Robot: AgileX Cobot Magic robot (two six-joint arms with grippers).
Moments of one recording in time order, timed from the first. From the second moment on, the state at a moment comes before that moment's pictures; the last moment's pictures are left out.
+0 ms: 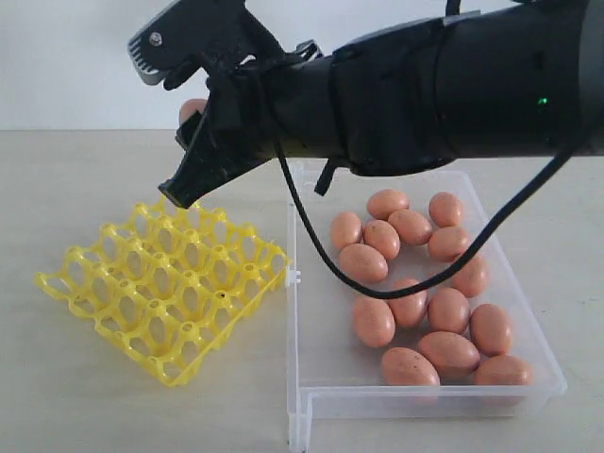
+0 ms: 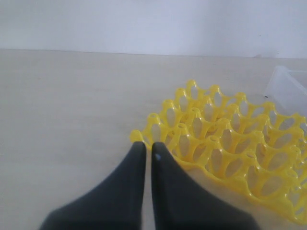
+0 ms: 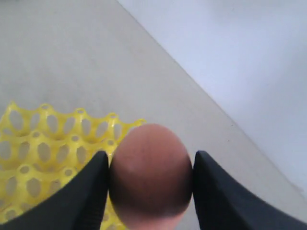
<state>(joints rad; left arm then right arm) -0.09 0.00 0.00 0.04 0.34 -0.08 0.72 1.70 -1.21 1.74 -0.12 -2.06</state>
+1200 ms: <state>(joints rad) -0.09 0.00 0.00 0.04 0.34 -0.08 0.60 2.16 -1.55 -0.87 -0.94 1.50</state>
